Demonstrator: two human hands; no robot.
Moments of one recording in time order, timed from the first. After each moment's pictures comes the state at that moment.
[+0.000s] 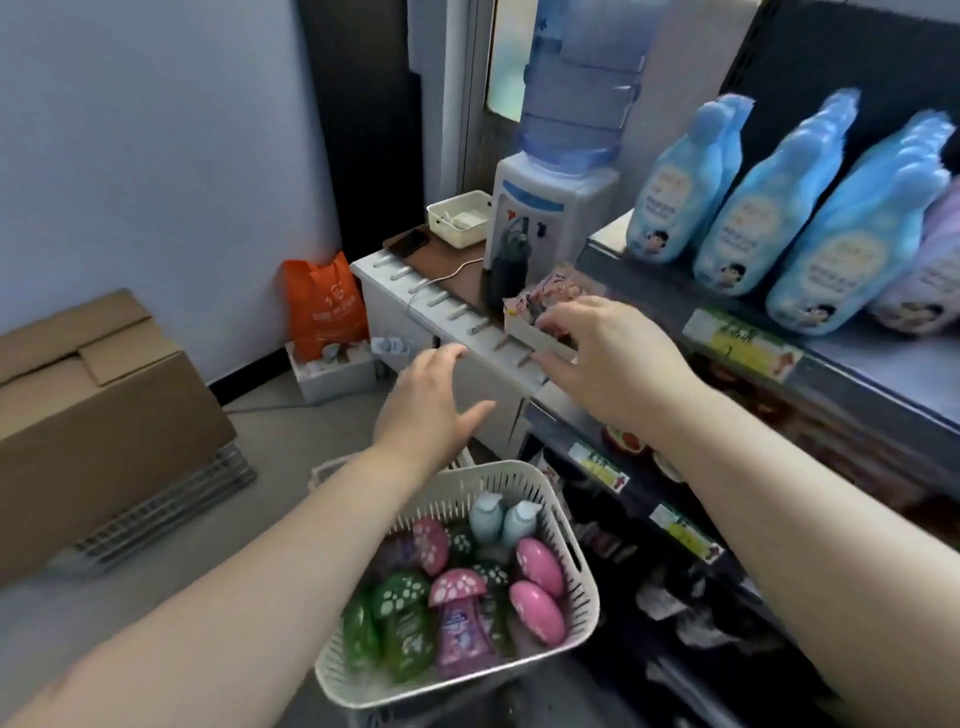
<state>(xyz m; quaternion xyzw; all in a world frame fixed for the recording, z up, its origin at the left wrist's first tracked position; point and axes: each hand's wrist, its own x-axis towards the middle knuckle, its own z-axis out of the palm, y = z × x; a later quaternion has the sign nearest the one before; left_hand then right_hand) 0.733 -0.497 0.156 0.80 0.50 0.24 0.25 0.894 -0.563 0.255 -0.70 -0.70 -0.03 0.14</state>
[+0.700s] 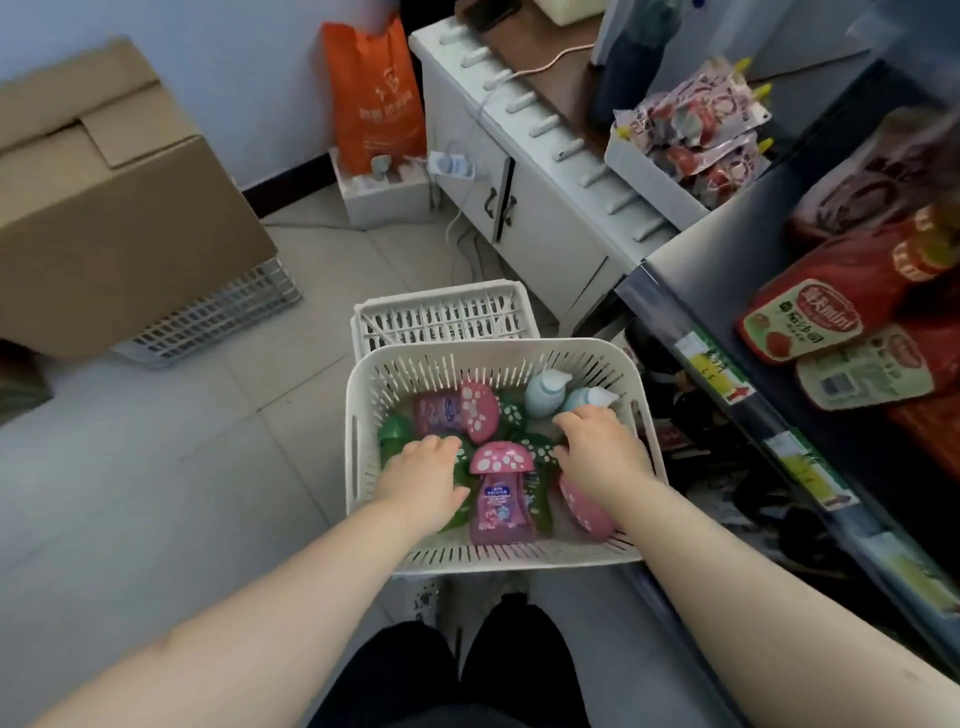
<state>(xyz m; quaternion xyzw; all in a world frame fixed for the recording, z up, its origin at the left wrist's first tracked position) 0.661 -0.567 -0.067 0.77 0.54 -0.14 0.31 0.873 -0.581 -0.041 -0.72 -0.65 0.22 -0.13</state>
